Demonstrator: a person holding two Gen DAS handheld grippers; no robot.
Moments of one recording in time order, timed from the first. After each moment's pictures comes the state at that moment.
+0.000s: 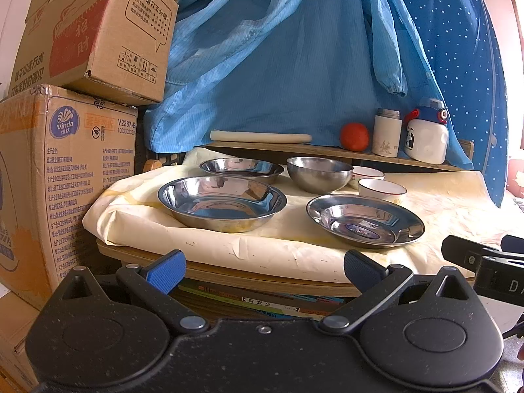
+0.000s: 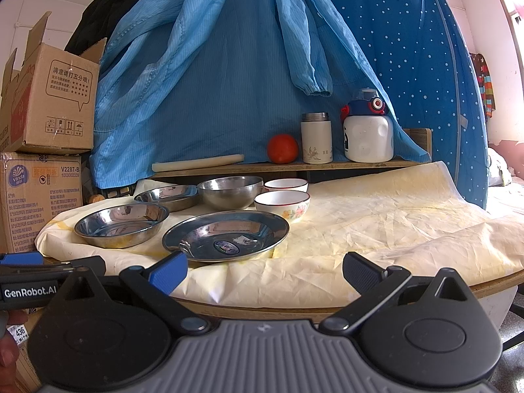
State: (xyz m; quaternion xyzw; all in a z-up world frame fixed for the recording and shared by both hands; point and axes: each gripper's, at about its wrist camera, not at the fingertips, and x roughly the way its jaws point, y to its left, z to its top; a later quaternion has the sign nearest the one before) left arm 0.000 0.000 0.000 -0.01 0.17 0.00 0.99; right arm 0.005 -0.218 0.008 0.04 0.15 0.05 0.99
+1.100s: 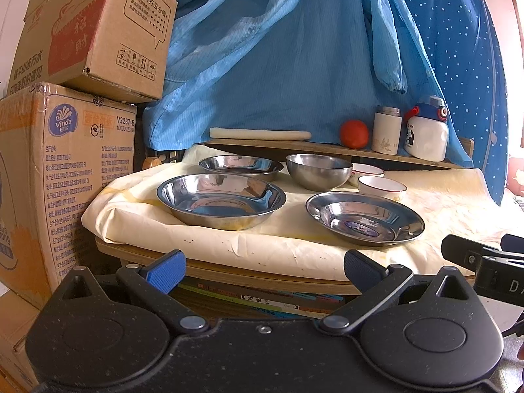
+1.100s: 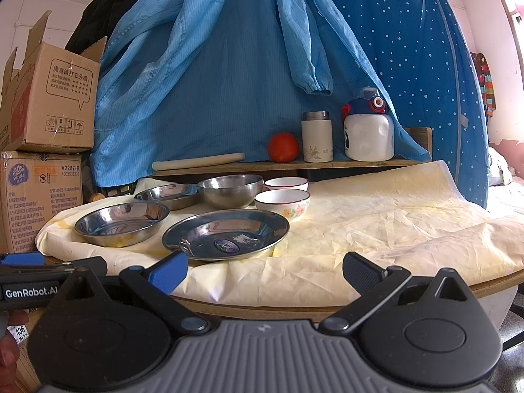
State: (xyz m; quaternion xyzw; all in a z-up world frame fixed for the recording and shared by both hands) left arm -0.001 -0.008 0.000 -0.01 0.17 0.00 0.98; right arm 0.004 -0.218 0.009 0.04 0.15 0.05 0.99
